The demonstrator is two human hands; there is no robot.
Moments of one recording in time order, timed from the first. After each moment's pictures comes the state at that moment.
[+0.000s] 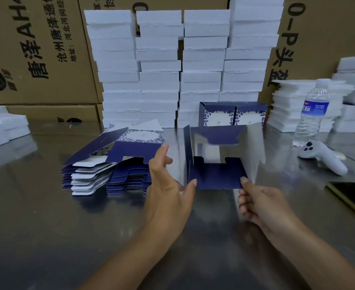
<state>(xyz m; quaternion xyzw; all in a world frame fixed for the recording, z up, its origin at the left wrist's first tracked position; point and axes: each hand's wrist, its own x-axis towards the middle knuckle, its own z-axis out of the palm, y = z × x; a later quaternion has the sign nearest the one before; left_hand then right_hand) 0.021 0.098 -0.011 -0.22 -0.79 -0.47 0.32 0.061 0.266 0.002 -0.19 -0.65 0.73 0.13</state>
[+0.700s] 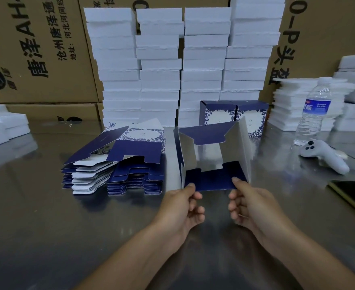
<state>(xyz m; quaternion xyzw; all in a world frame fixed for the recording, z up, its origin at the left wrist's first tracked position) 0.031 0.109 0.002 0.04 -0.57 -0.80 -0.19 0.066 0.247 0.008 -0.17 -0.64 0.75 0.07</state>
